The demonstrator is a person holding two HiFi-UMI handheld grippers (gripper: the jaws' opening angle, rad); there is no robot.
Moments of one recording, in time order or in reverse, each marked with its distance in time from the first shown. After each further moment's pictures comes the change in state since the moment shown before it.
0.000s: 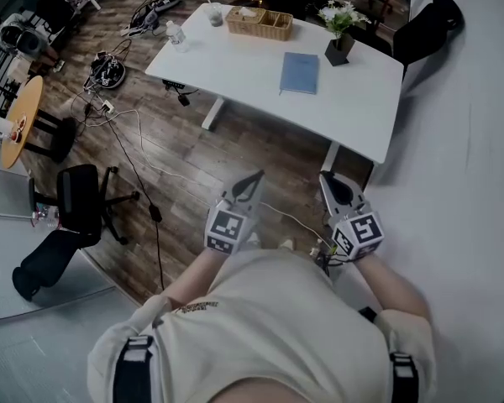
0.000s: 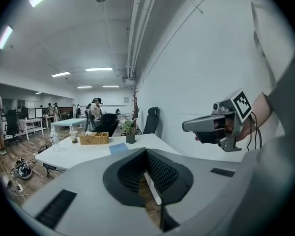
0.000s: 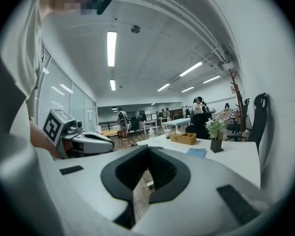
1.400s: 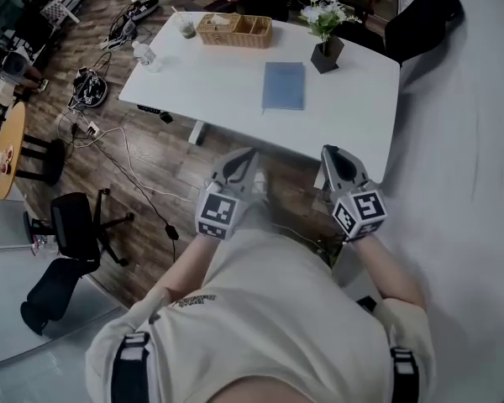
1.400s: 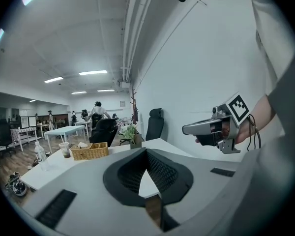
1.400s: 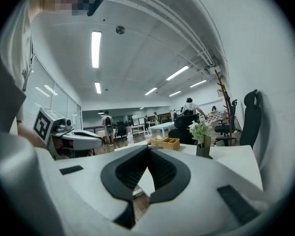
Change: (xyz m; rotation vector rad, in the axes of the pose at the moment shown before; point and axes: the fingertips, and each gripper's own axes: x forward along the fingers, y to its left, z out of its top) left arm 0.144 0.072 0.048 0.076 -0.044 -0.025; right arm 0.092 -0.150 0.022 0.048 -0.060 -0.133
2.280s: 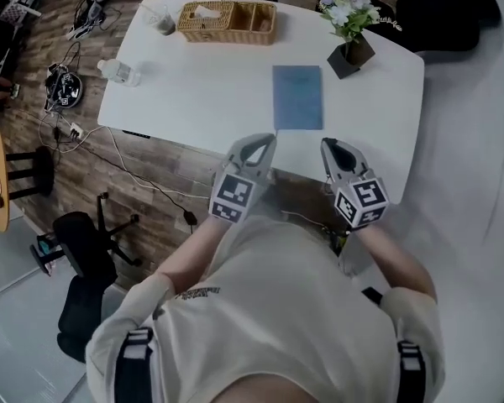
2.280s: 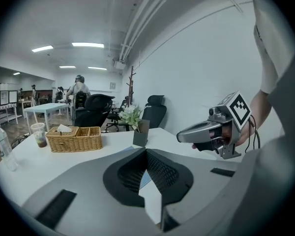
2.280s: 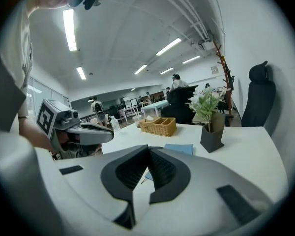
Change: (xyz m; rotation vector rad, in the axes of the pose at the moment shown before) left arm 0.166 0.112 -0.047 -0.122 0.173 -0.202; right arm 0.176 -0.067 -0.050 0.117 0.276 -0.045
